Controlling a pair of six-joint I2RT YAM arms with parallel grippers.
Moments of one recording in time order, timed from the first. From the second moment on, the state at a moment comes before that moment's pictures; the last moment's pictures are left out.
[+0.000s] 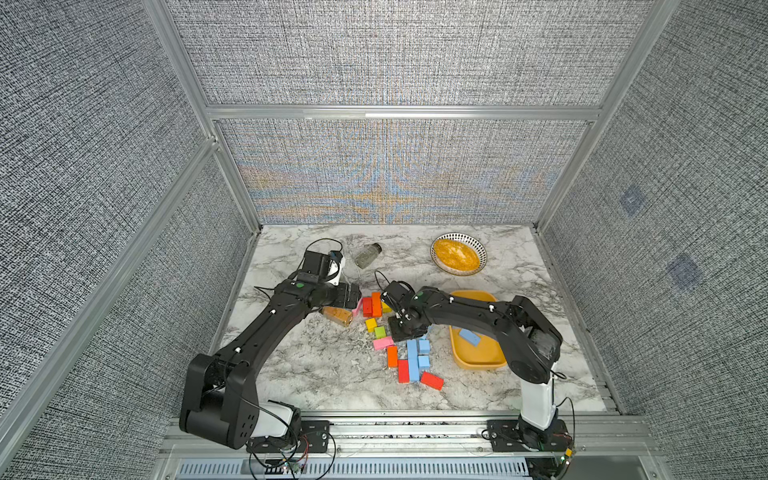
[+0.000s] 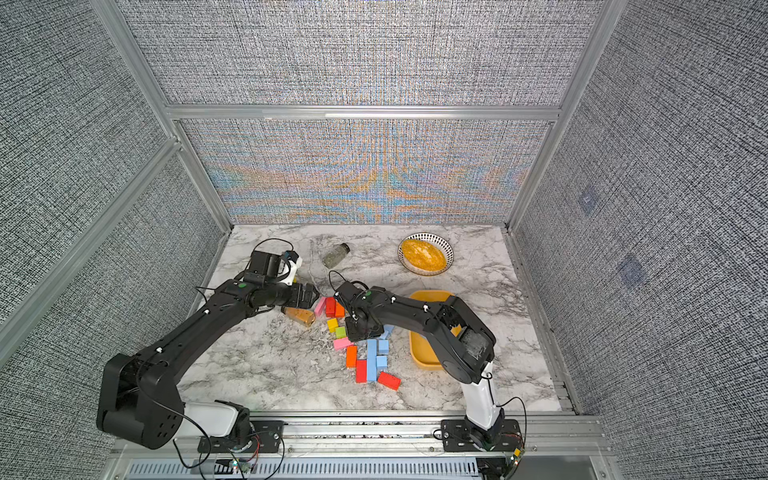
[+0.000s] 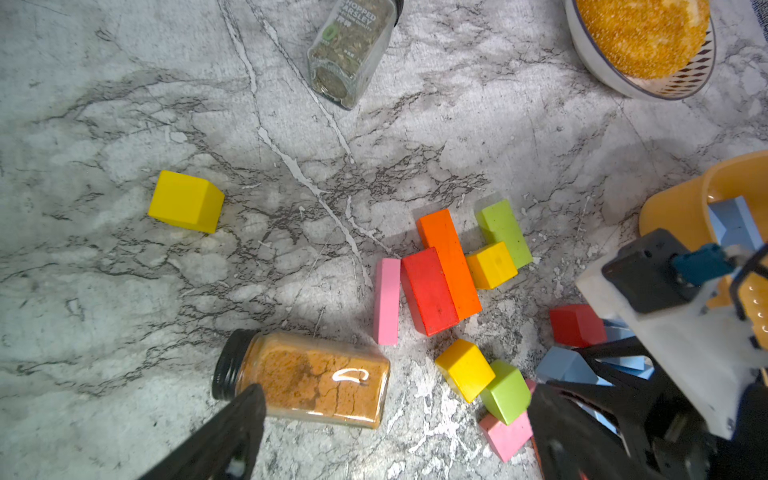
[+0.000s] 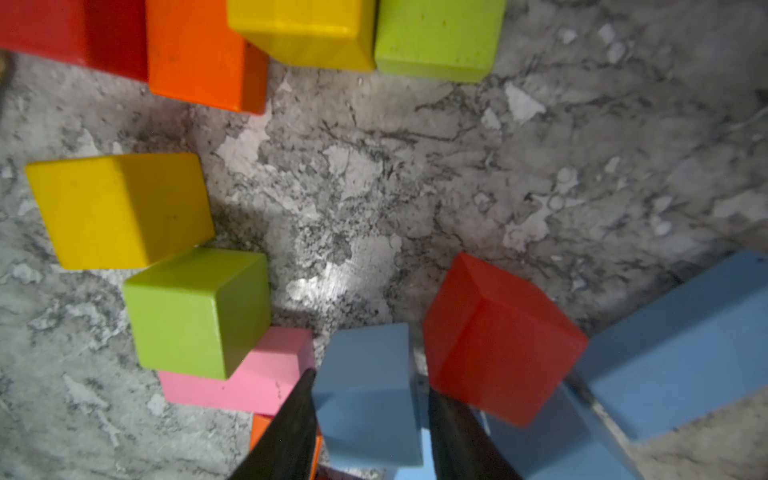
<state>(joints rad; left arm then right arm) -0.32 1.38 0.99 -0.54 0.21 -0.12 0.88 1.97 1.39 -0.74 0.03 0.61</state>
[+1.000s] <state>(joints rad) -0.32 1.27 0.88 -0.48 0.51 0.00 0.76 1.60 1.30 -0.71 0.08 0.73</state>
